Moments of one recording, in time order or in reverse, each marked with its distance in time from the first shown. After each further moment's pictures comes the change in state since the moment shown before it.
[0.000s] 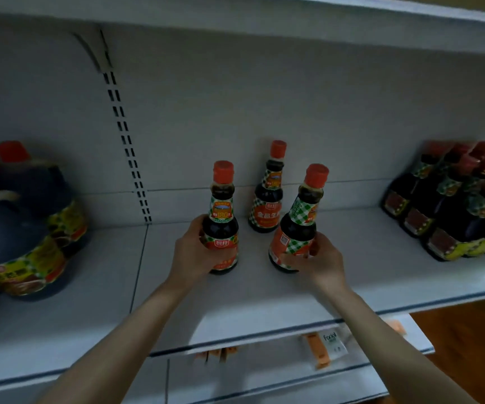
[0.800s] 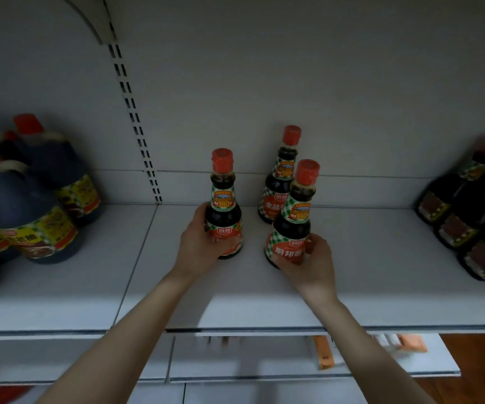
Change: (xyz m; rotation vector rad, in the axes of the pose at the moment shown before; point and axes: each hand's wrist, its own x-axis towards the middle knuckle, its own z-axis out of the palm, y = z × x) left_hand 0.000 -0.014 0.025 0.053 0.117 0.029; right_hand 0.015 0.030 0.017 -0.001 -0.085 -0.103
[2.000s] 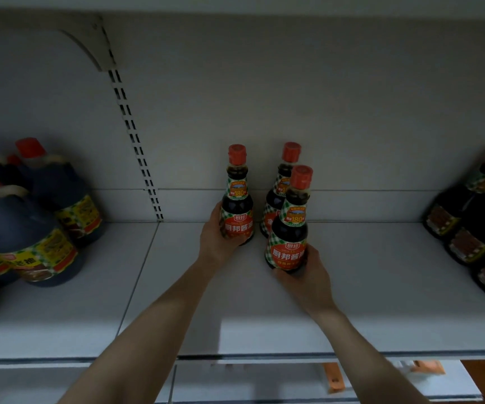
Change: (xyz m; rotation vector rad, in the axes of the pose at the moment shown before) left_hand 0.055 -0.011 0.034 -0.009 0.001 -0.065; right_hand 0.022 0.019 0.012 0.009 -0.057 -0.006
